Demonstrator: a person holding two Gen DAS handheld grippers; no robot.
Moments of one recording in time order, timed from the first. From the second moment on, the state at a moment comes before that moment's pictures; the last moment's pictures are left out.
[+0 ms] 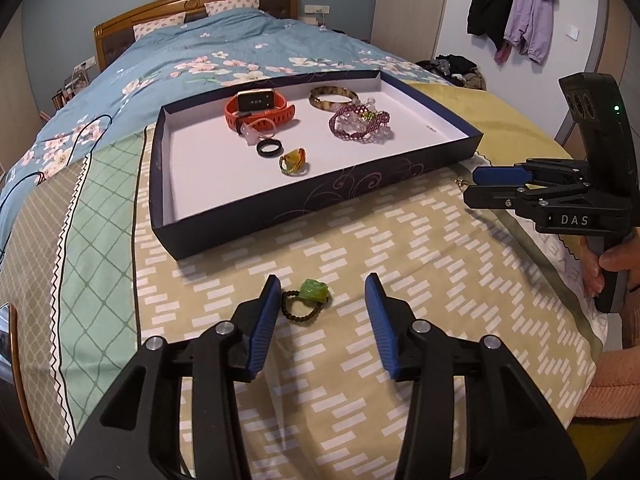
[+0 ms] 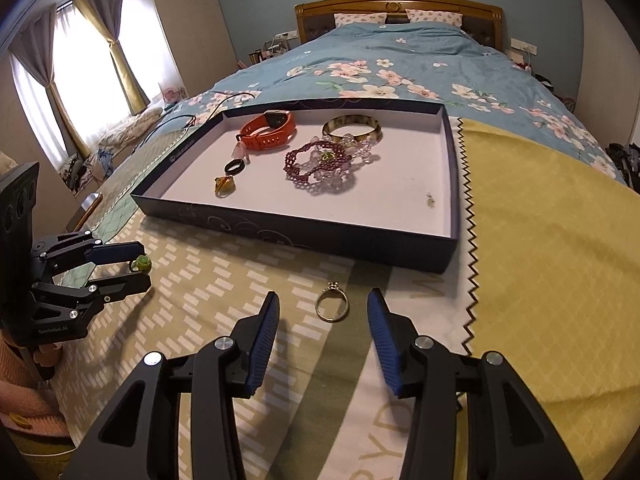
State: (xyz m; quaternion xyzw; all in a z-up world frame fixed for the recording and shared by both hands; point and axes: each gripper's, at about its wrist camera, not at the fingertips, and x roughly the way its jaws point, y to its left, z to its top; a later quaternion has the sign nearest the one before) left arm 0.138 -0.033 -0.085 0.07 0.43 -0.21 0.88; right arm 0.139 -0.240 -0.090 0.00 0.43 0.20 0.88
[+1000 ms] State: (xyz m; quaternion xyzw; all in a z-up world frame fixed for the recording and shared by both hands) left arm 0.132 -0.036 -0.085 0.07 0.42 -0.20 0.88; right arm 0.135 -0.229 -0.088 -0.03 0.42 0.18 0.89
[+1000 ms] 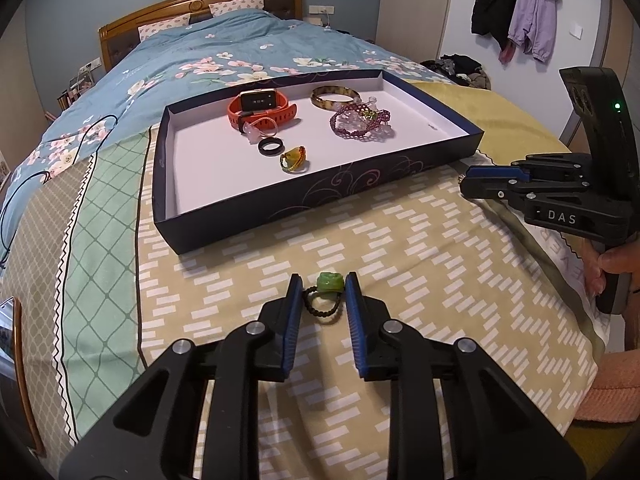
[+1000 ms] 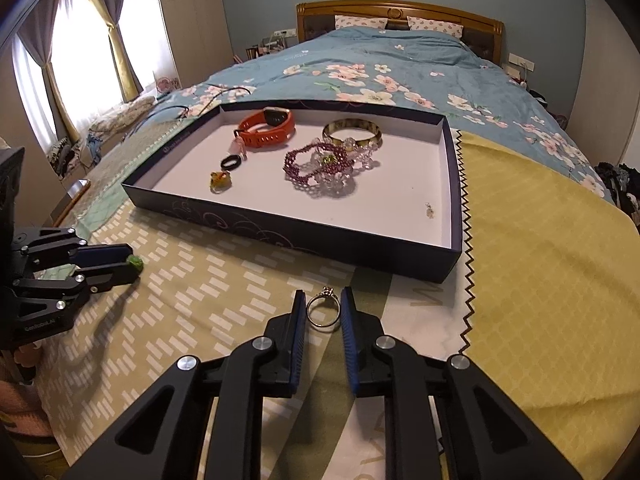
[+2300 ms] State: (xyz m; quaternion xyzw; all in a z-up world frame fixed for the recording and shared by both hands) left arm 0.126 -0.037 -0.042 0.02 0.36 -0.20 0.91; right arm 0.123 -0.227 -0.049 0.02 0.35 0.22 0.91
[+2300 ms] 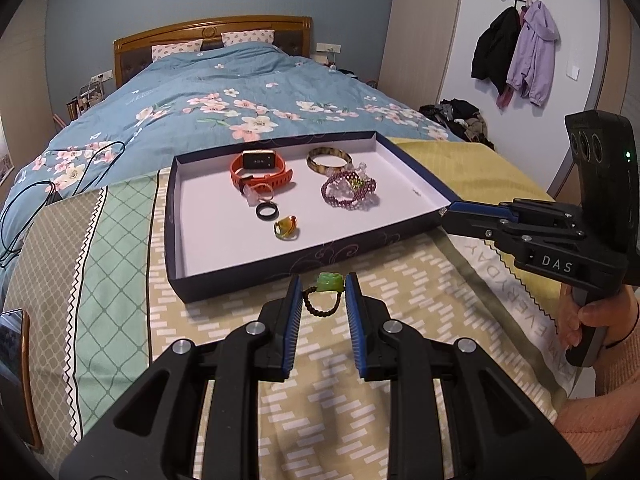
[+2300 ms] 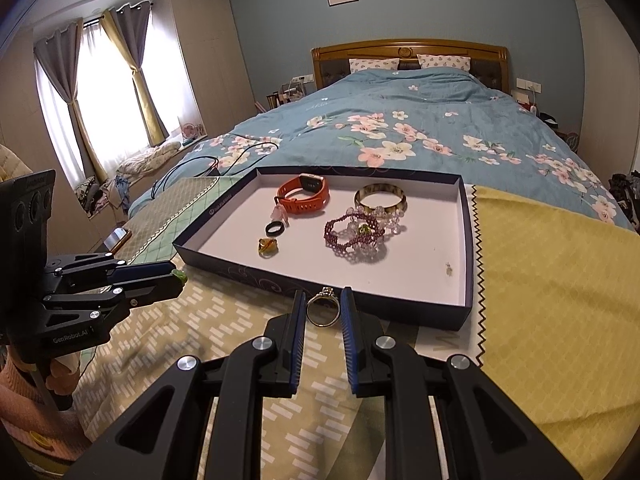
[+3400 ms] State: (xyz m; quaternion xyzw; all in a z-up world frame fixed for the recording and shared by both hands) left arm 0.159 -0.038 -0.027 0.01 0.34 -0.17 0.92; right arm 0.149 -0.226 -0.039 0.02 0.33 0.22 0.92
